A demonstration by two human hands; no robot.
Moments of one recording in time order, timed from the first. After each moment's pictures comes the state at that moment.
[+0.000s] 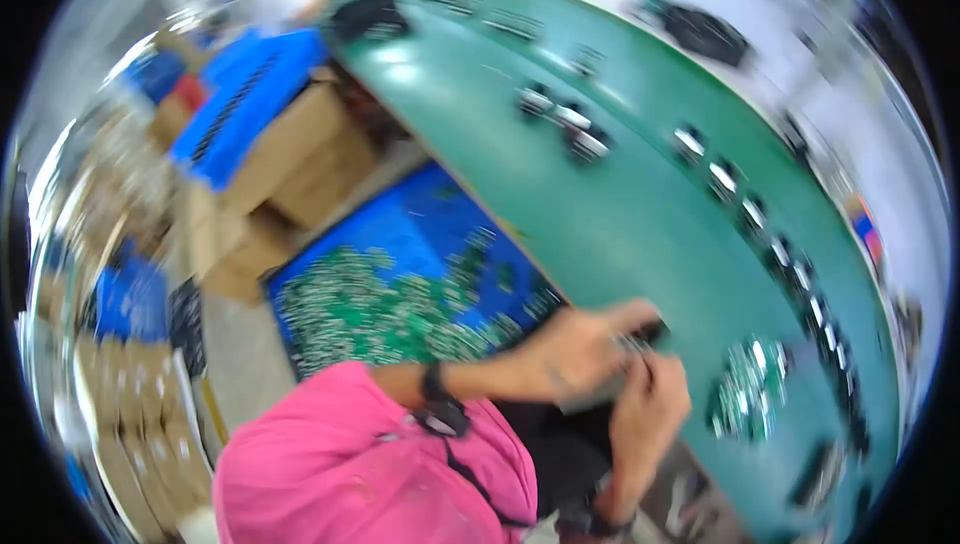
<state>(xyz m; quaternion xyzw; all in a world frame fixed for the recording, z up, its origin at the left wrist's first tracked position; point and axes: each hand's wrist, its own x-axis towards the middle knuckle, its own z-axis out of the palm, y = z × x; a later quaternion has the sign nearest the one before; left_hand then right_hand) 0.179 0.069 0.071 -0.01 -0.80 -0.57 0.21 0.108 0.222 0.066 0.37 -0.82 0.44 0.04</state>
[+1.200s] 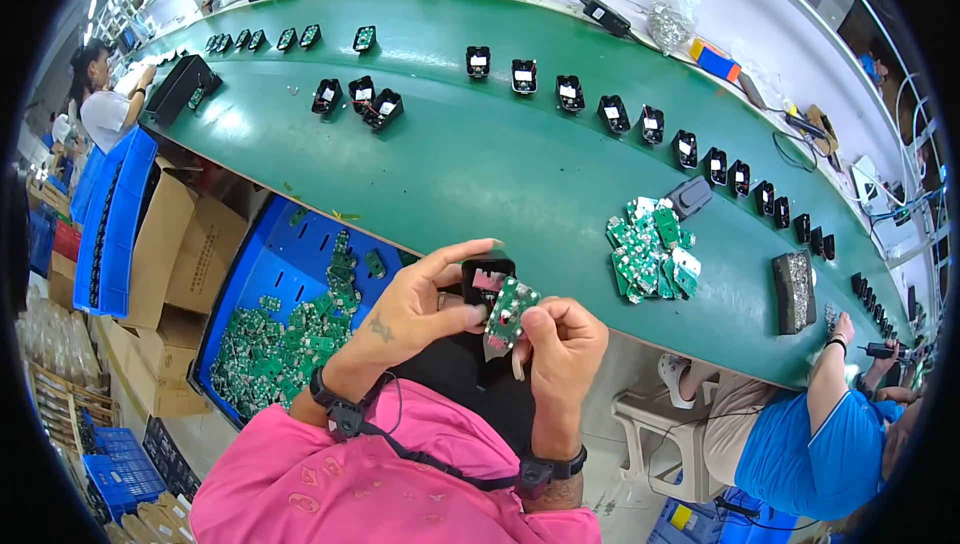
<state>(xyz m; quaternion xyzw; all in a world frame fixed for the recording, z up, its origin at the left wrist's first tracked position) 0.196 0.084 0.083 0.02 -0.57 -0.82 0.03 0.139 0.260 0.067 0.13 -0.55 0.82 -0.10</state>
